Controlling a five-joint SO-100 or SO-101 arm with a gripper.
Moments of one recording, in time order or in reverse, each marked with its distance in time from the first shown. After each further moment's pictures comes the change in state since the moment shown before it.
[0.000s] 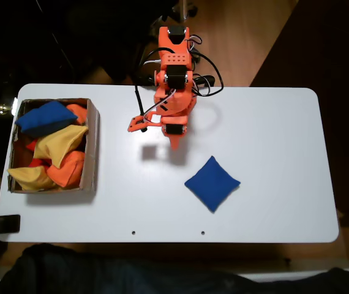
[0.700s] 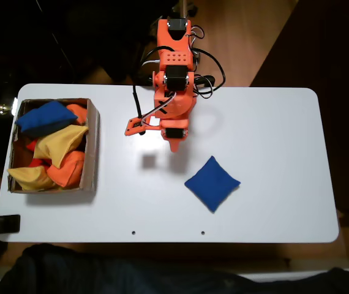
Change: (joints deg) arm 0.0 -16.4 -13.6 -0.5 -1.5
